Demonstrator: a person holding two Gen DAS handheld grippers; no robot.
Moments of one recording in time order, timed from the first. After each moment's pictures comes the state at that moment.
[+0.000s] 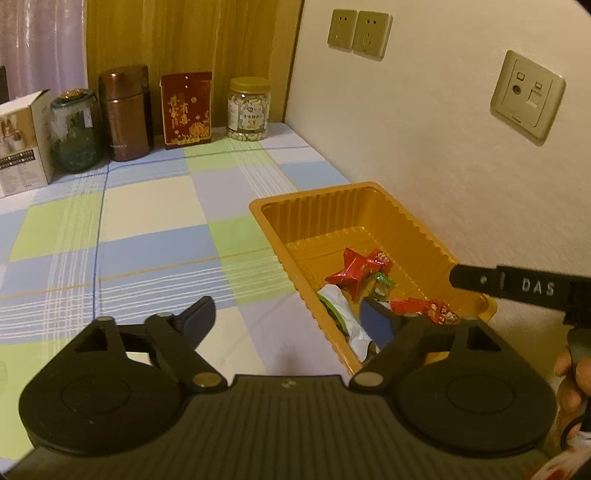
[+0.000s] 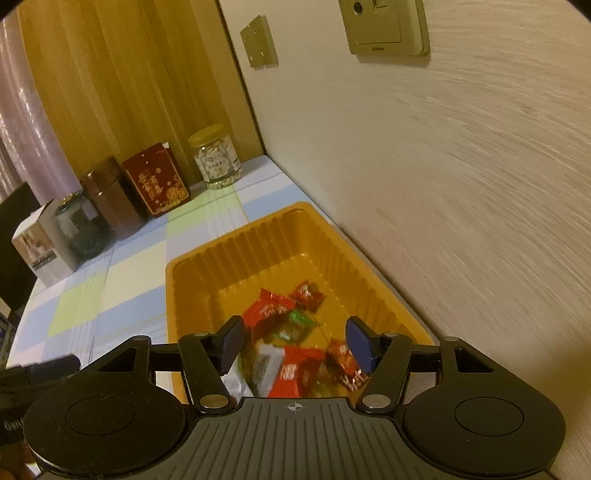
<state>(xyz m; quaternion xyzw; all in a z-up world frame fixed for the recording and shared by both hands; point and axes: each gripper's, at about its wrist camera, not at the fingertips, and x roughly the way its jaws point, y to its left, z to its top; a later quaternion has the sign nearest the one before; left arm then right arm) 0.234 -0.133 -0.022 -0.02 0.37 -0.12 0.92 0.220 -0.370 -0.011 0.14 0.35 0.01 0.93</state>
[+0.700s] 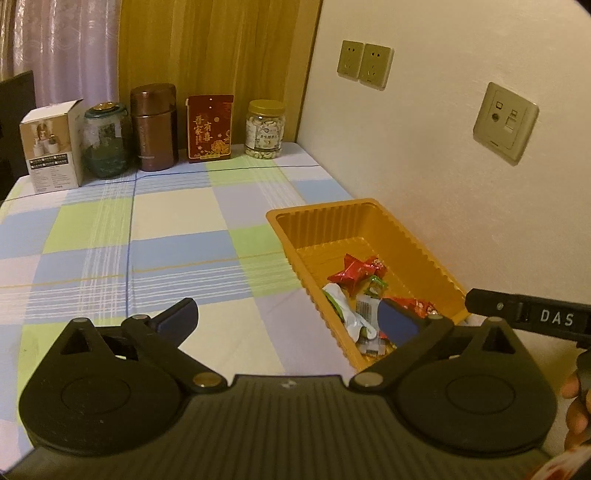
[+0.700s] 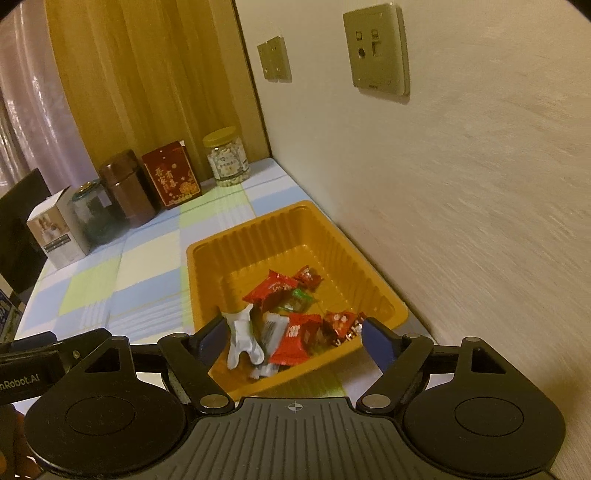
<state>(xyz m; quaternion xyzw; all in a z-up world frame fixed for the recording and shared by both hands) 0.177 -0.116 0.010 -0.04 0.34 -0.10 0.93 0.159 -0.357 0.023 0.12 0.35 0.01 0.93</state>
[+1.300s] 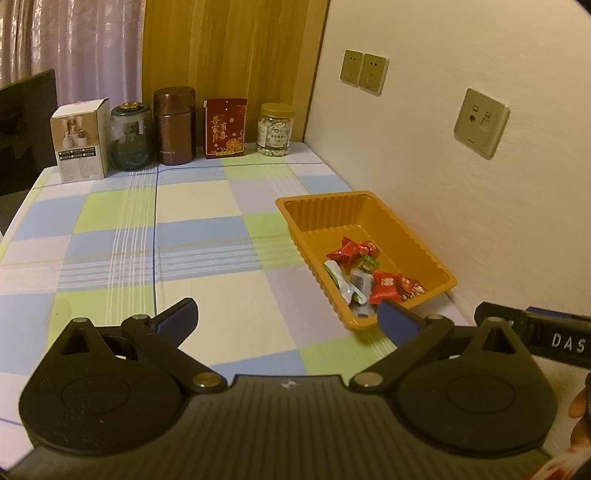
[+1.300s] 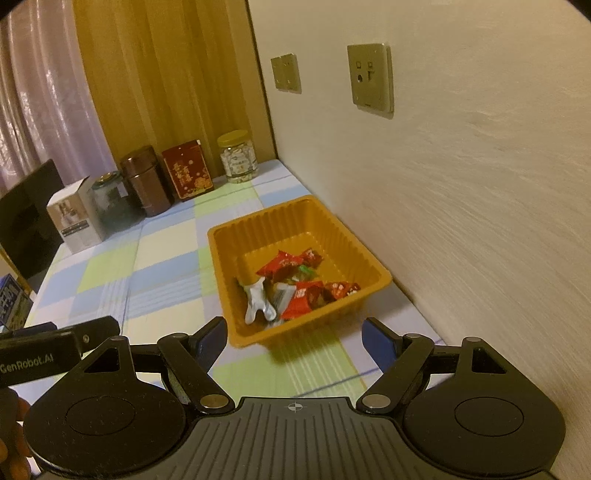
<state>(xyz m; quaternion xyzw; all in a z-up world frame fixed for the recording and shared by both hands) 0.105 -0.104 0.034 -0.04 0.34 -0.08 0.93 0.073 -0.335 0.049 0.10 0.34 0.00 0.93</state>
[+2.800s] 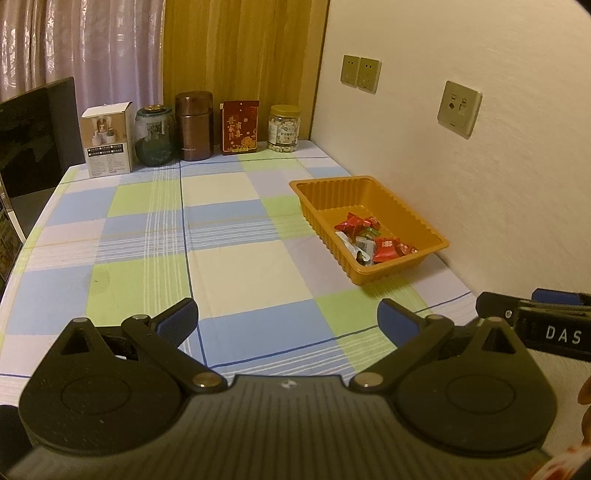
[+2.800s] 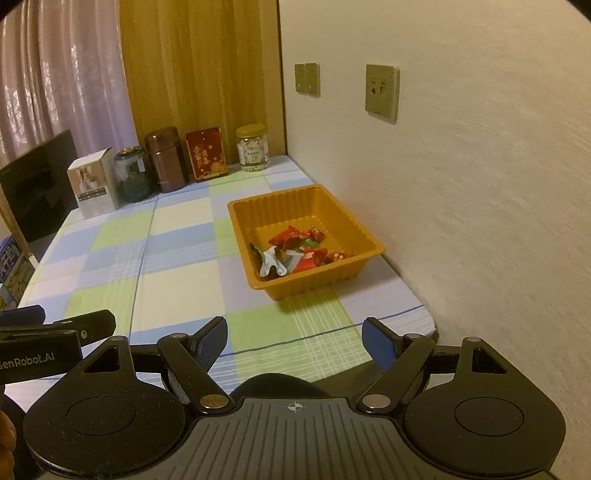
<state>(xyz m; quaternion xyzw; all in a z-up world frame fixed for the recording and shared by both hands) 0.014 -0.078 0.034 -0.02 0.33 -0.08 0.94 -0.010 -0.296 0.052 0.05 0.33 0.00 0.94</state>
